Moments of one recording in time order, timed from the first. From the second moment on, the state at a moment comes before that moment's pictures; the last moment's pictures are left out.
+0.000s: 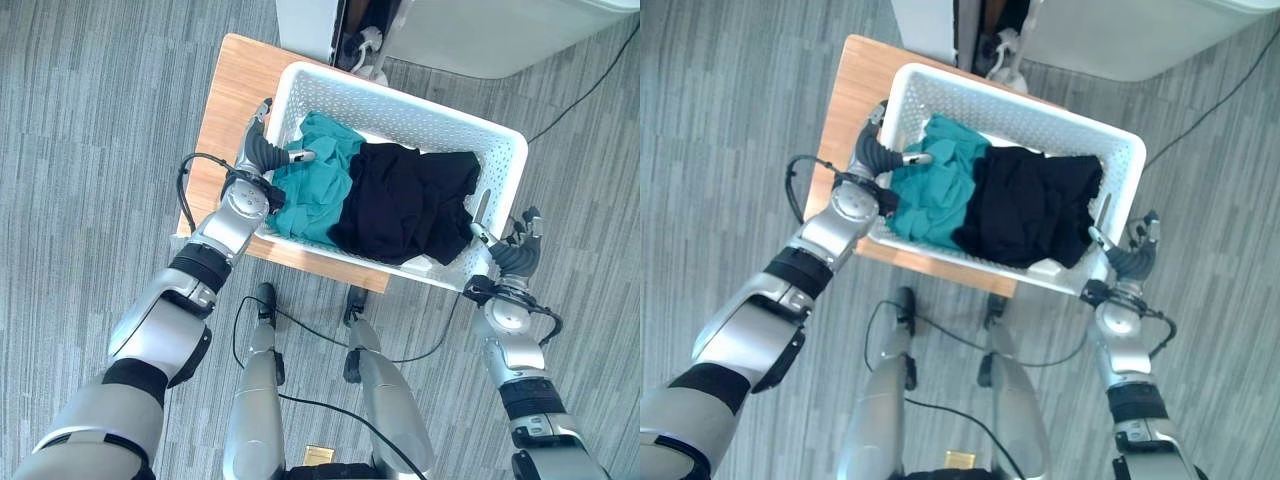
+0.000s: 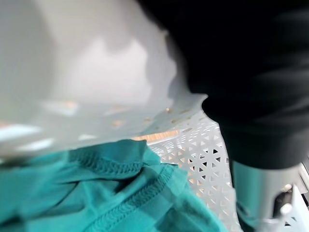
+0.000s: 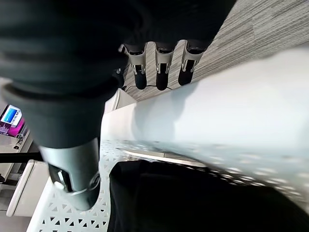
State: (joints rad) left arm -1.12 0.39 -0.52 0.79 -0.21 0.09 0.35; right arm -0.36 -0.39 -0.01 0.34 0.32 -0.15 -0.54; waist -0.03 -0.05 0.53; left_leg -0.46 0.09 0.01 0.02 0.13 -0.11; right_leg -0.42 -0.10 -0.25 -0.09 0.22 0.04
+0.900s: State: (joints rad) left arm -1.13 0.39 -0.52 0.75 -0.20 0.11 0.35; right arm -0.39 -0.38 0.02 0.40 0.37 -0.11 -0.54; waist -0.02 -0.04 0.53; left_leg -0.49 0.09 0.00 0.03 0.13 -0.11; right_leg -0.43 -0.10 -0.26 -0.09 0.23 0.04
